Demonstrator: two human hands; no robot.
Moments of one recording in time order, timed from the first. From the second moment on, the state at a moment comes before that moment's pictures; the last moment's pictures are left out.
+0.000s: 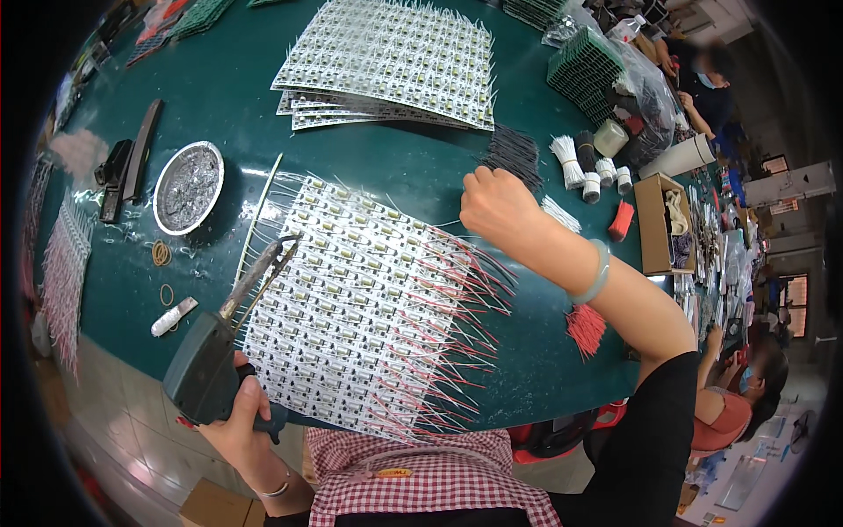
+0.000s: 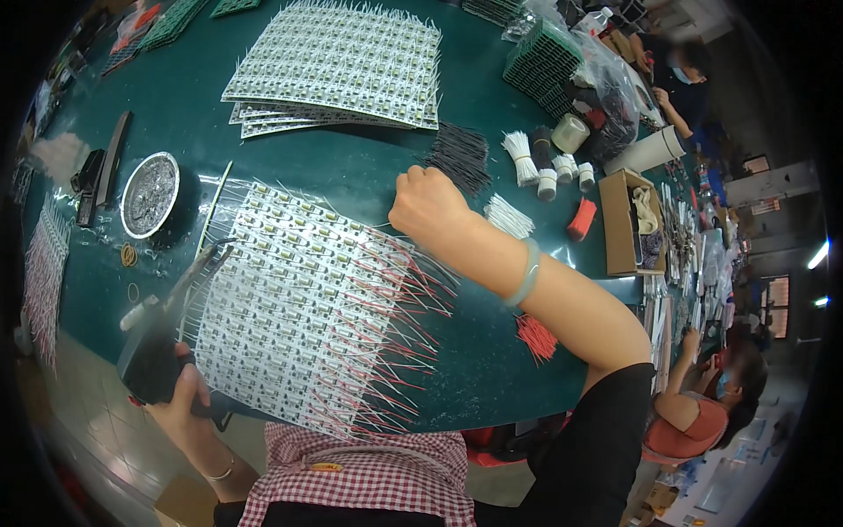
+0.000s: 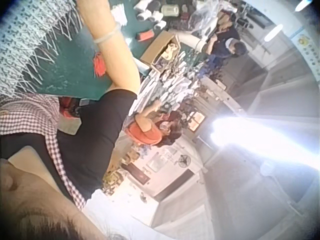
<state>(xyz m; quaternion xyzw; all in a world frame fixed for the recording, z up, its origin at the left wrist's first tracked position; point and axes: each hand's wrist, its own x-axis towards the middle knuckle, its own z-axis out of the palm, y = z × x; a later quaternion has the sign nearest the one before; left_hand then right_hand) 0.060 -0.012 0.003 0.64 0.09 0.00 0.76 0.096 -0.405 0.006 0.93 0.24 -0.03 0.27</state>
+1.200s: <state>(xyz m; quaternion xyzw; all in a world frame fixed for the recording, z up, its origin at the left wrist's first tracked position) 0.058 -0.110 0.005 0.74 0.02 -0.12 0.66 0.045 -0.354 -0.042 0.96 0.08 0.22 -0.17</state>
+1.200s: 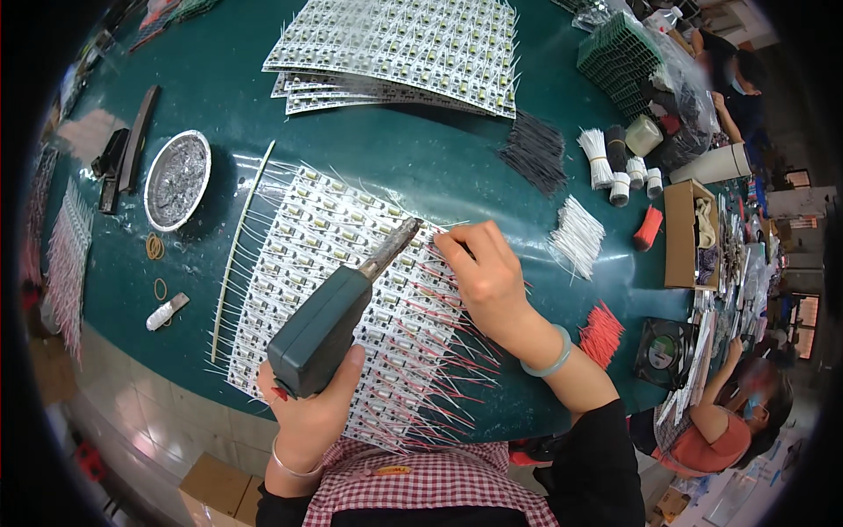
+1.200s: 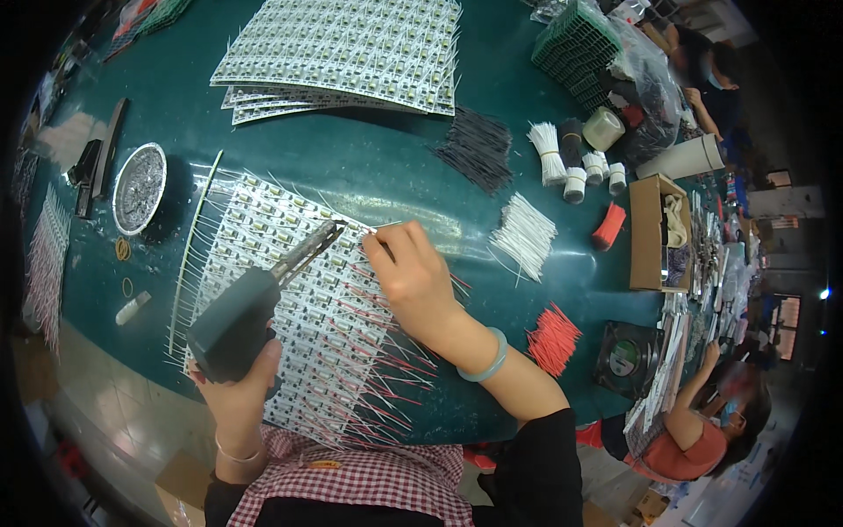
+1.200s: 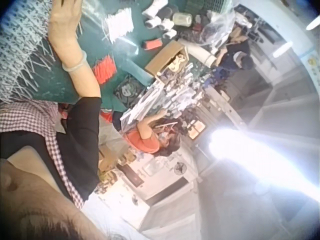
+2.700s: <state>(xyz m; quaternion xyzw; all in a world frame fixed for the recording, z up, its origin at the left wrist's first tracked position) 0.064 -0.121 0.014 0.78 -0.11 -0.09 0.60 0.047 -0.352 -0.039 0.96 0.07 0.20 -0.16</state>
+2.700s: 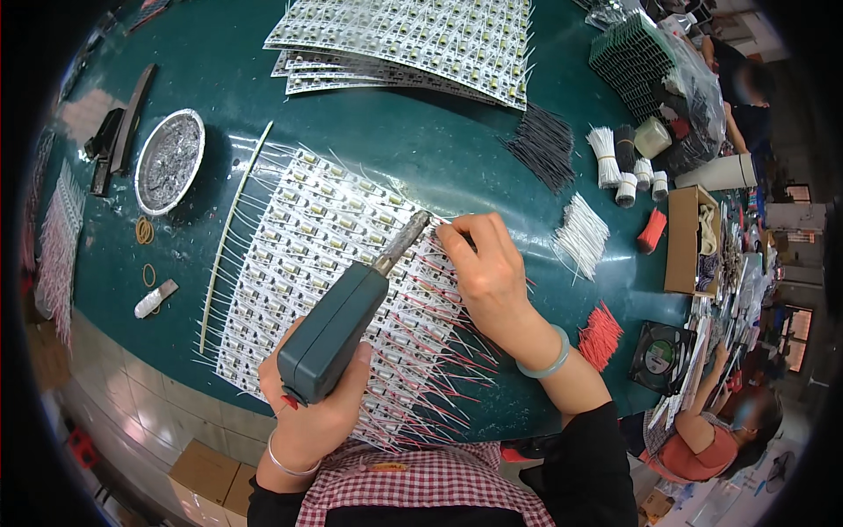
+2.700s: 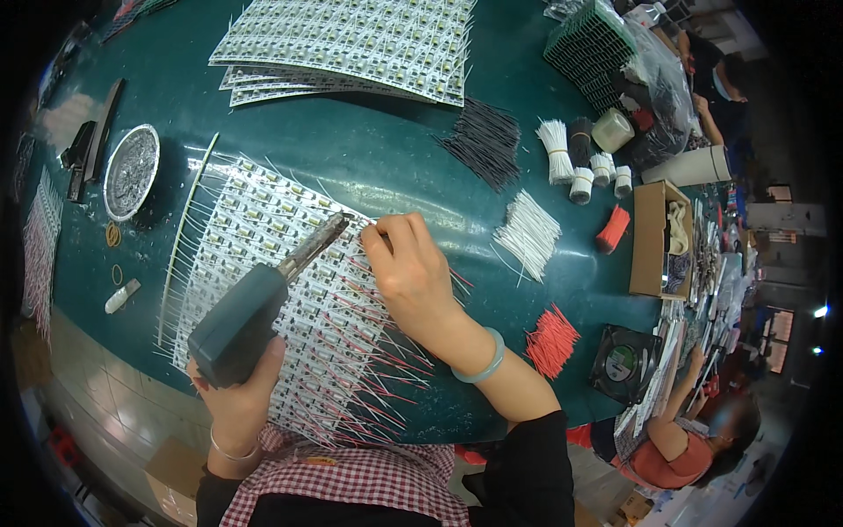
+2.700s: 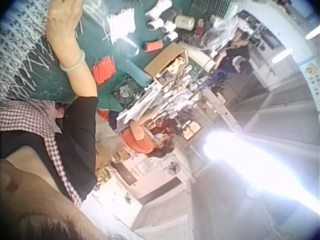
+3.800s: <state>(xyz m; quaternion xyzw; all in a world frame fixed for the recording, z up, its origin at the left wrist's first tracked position) 0.061 -0.124 -0.009 0.79 -0.10 -0.12 0.60 0.048 -0.351 -0.042 0.97 0.09 0.20 -0.13</state>
